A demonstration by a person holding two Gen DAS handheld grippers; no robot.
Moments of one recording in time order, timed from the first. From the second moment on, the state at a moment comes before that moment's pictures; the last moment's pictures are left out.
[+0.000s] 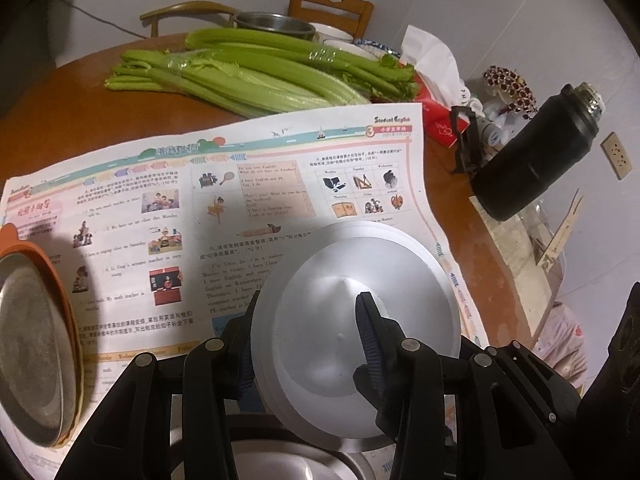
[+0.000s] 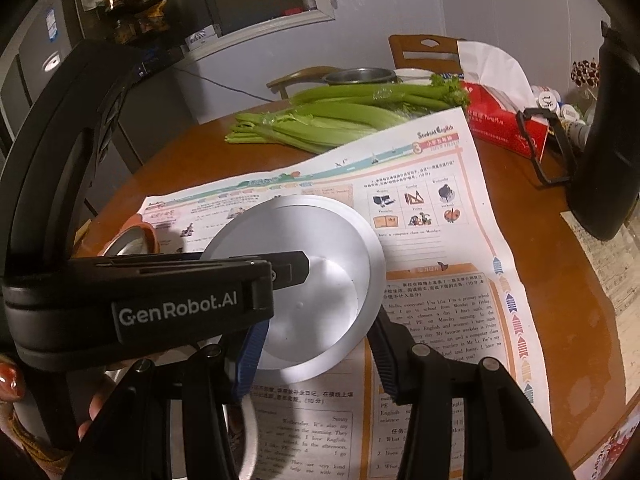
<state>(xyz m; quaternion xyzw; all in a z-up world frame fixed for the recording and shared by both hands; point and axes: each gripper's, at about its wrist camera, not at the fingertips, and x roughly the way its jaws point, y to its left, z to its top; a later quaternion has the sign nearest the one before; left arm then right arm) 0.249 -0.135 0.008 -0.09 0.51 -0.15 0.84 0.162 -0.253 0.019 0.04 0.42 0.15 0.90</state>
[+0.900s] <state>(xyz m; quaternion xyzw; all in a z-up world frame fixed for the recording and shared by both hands) 0.185 -0.100 0.059 -0.11 0.46 -0.14 0.87 0.107 -0.217 0.066 0.01 0.37 0.16 0.91</state>
